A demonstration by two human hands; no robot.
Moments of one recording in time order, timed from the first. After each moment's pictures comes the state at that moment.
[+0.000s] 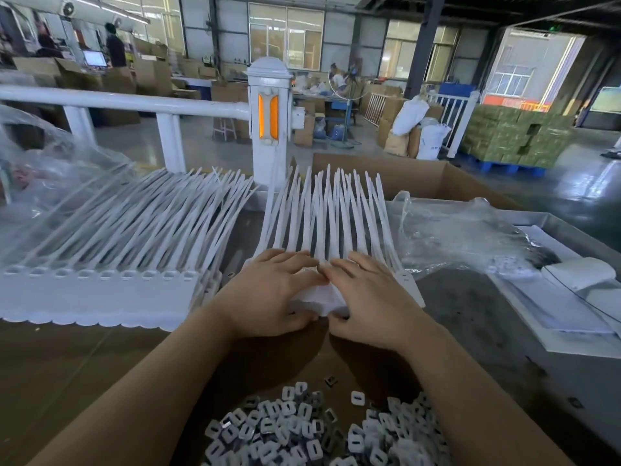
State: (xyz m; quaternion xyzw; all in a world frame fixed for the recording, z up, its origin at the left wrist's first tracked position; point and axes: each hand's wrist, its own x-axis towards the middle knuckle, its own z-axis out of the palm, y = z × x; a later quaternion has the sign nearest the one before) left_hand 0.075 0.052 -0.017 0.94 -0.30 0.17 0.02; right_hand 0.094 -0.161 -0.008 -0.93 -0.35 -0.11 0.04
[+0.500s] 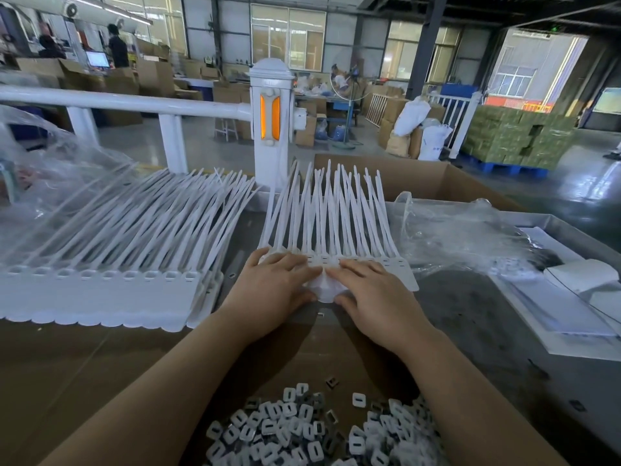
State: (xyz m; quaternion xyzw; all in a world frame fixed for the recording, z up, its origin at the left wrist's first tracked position) left_hand 0.078 0.043 -0.025 0.98 -0.15 0.15 0.00; right_hand 0.102 -0.163 -0.021 -0.95 -0.28 -0.10 0.10
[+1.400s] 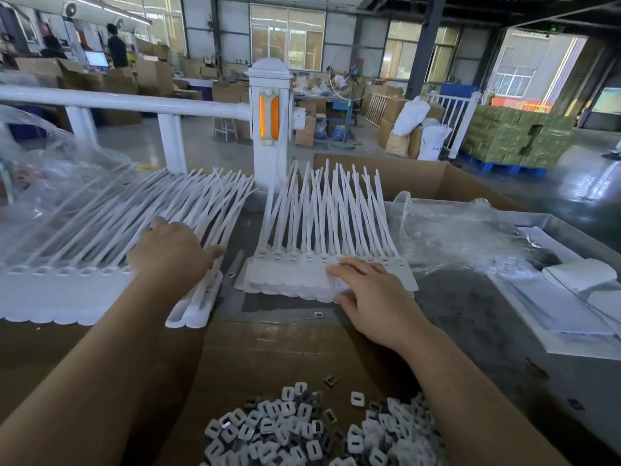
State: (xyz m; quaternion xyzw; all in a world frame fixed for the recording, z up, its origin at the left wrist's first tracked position) left_hand 0.071 0.121 0.022 0.95 0.29 0.11 0.06; right_hand 0.100 -0.165 -0.019 -0.95 -0.26 -0.07 0.13
